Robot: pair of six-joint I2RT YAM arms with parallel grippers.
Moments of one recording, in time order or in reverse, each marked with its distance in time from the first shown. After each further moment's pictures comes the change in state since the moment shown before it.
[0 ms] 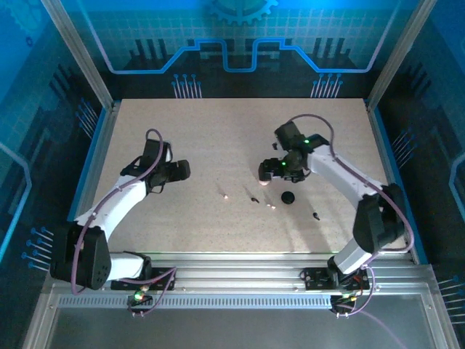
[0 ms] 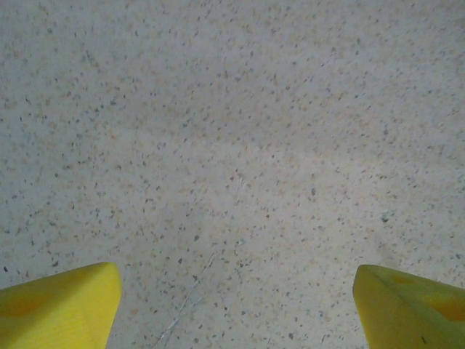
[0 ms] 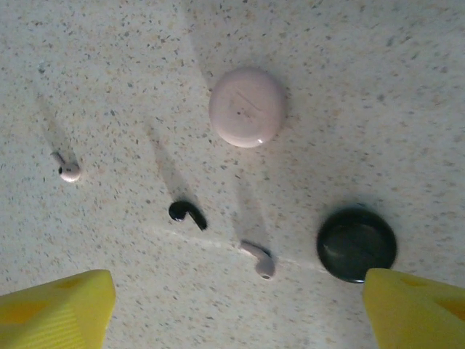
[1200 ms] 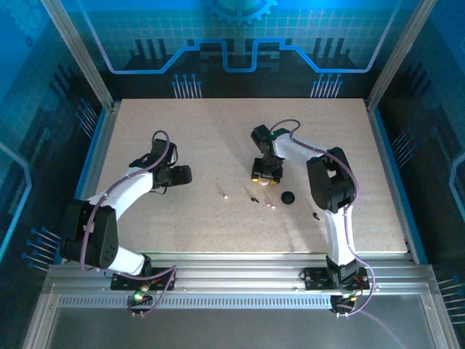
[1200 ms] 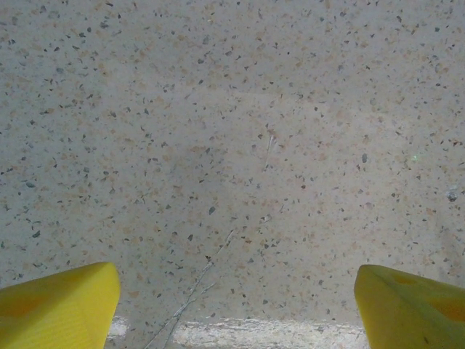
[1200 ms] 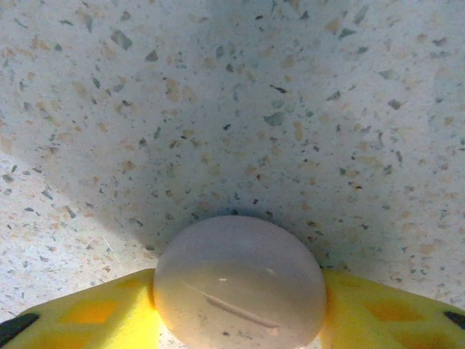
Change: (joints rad) left arm 0.000 0.144 0.033 -0.053 0.000 -0.023; right arm 0.015 0.494 0.272 -0.013 0.045 0.229
